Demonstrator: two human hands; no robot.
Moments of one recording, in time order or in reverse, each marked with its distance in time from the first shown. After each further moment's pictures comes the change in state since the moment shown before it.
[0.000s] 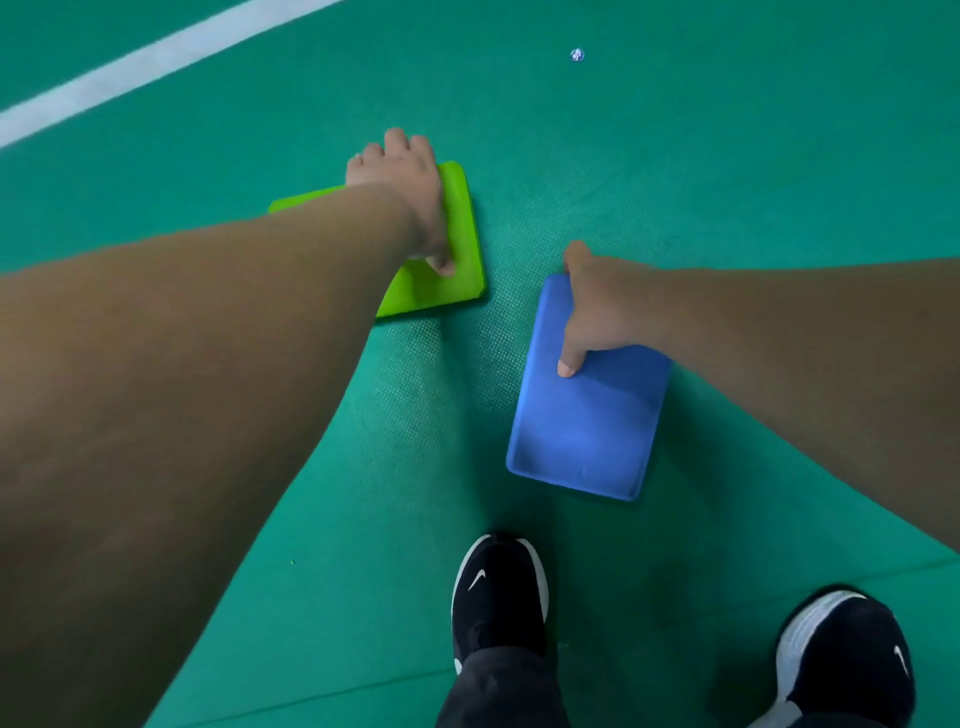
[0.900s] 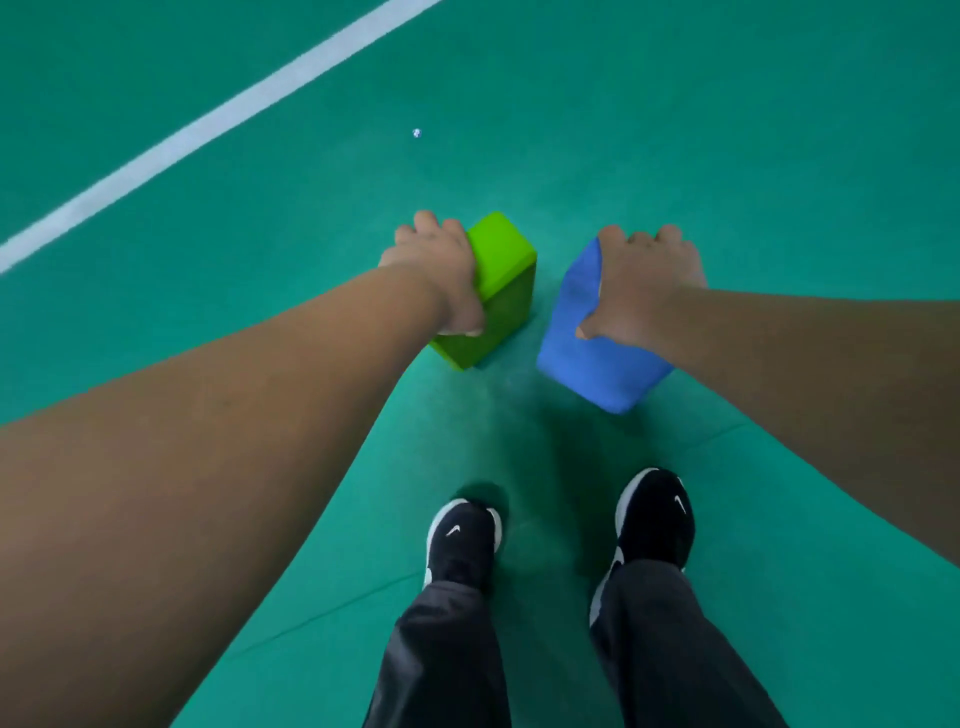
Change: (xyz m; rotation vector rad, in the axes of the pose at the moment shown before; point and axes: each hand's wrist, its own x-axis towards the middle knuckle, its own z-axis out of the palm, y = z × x) left_hand -0.201 0.178 -0.136 0.002 -0.070 0.197; right_hand -0.214 0.182 -0.058 -0.042 0.389 0.187
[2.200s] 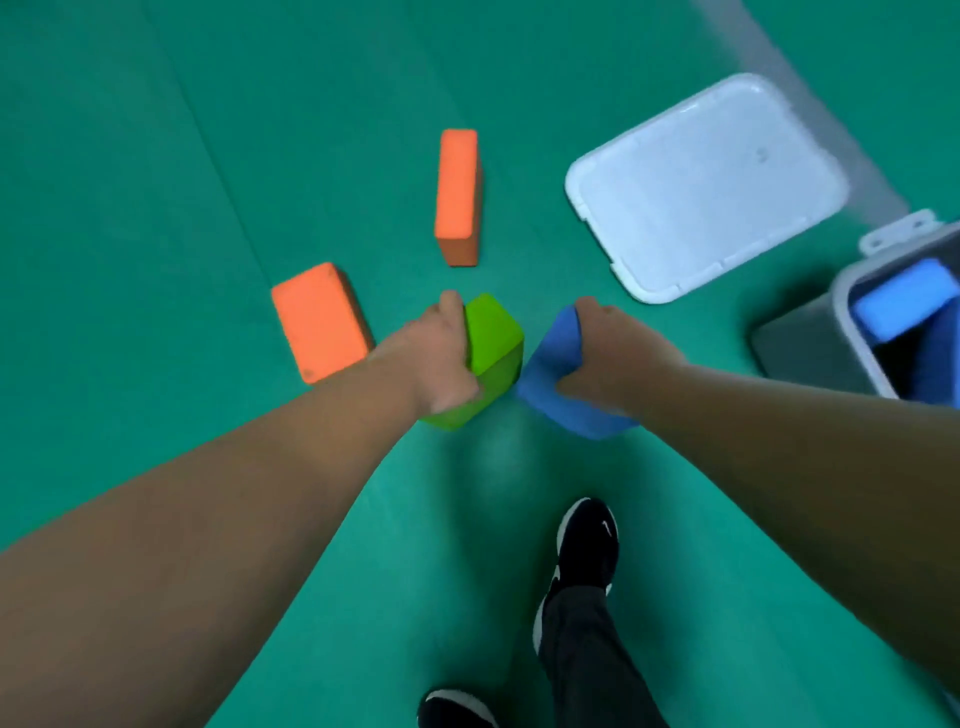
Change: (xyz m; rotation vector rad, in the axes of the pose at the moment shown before) left_hand -0.364 0.632 0.077 0.773 0.000 1.364; right_hand -0.584 0.365 0.208 1.113 0.268 1.231
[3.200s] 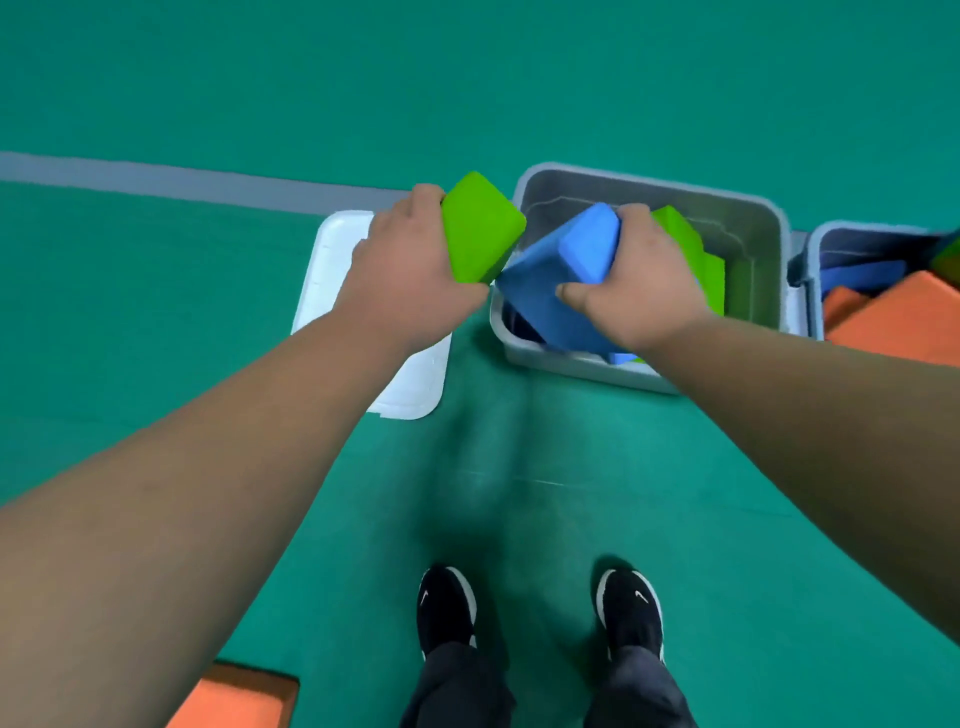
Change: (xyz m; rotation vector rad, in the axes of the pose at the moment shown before) left_hand 0.115 0.424 -0.126 0.118 0.179 0.921; right_hand -0.143 0.265 -0.153 0.529 0.876 0.869
